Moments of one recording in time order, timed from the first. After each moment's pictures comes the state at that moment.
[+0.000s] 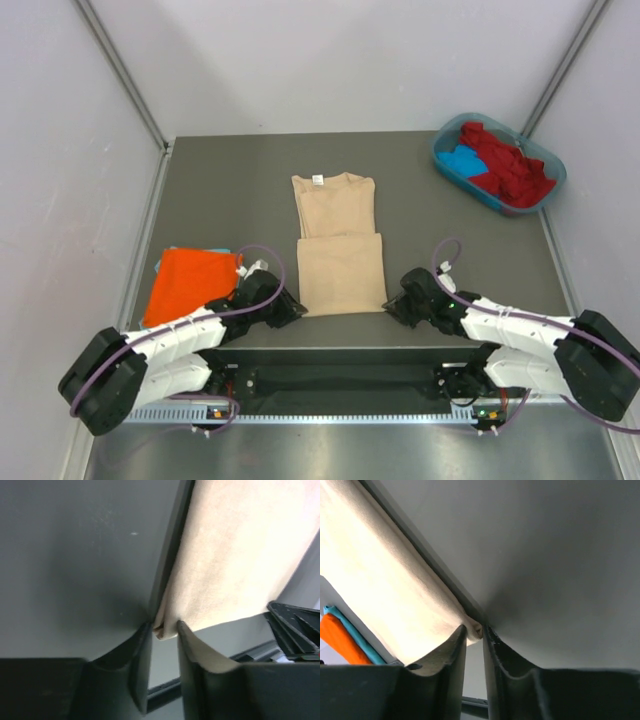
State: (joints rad) left arm -0.70 1.06 0.29 -0.05 0.04 -1.22; right arm 0.79 1.12 0.35 -0.20 0.18 1.58
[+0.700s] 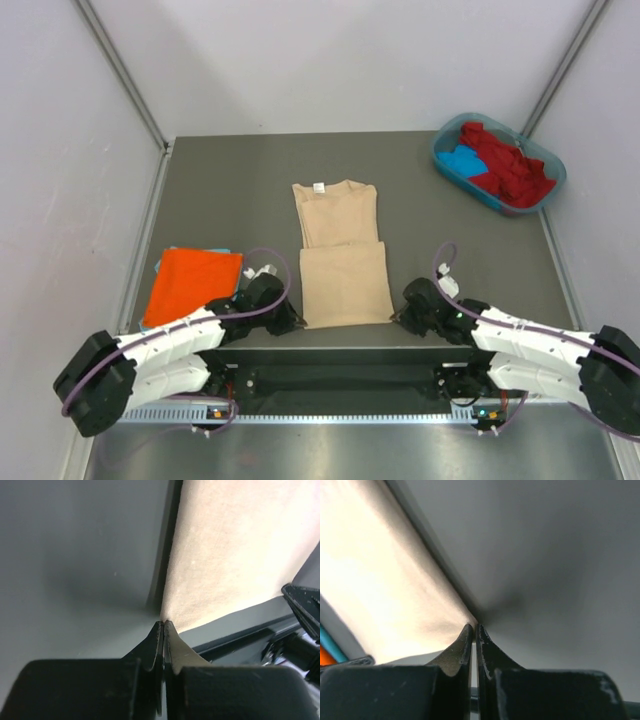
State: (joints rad) left arm -0.77 1.02 0.33 -0.19 0.06 -1.18; right arm 0.86 0.98 0.34 -0.33 0.23 1.43
